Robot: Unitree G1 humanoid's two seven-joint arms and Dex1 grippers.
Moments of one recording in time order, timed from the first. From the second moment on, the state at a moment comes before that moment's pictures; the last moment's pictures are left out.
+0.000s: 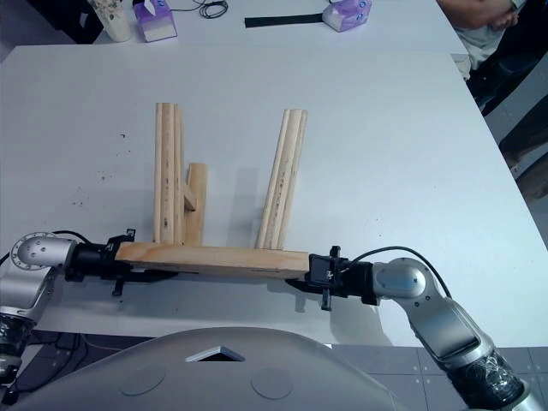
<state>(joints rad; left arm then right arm) 0.20 0.78 -0.04 0.02 -0.35 -0.14 -1.46 0.37 -0.81 0.25 -0.54 0.12 0.23 0.95</state>
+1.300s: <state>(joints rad) 1.03 2.14 0.86 0.18 -1.95 1.16 -1.40 -0.73 -1.03 0.29 0.46 1.92 1.52 0.68</state>
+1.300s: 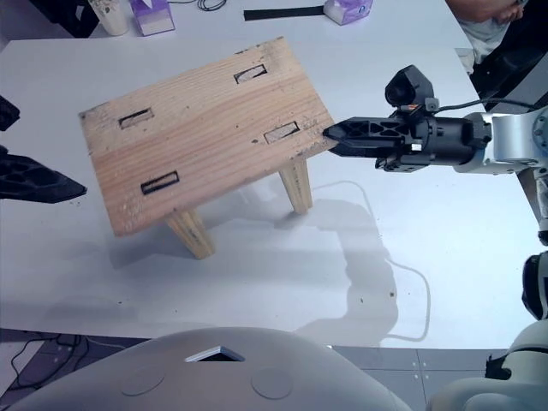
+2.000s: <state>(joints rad) 1.89 2.23 1.66 0.58 -1.98 1.01 -1.11 -0.51 -0.78 -0.17 0.11 1.98 1.19 -0.18</state>
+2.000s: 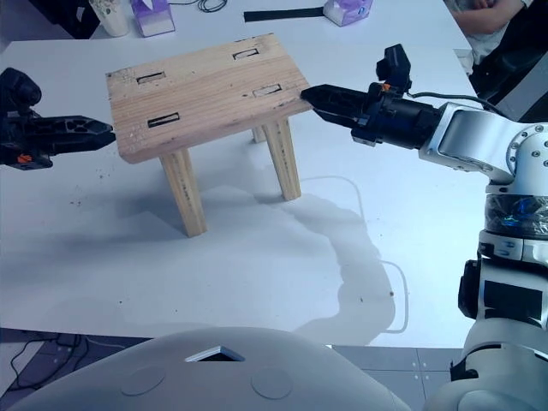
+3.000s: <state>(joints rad) 2.15 2.22 1.35 -0.05 -1.44 -0.53 0.30 -0.25 -0.50 0.07 0.22 0.60 0.14 -0.12</state>
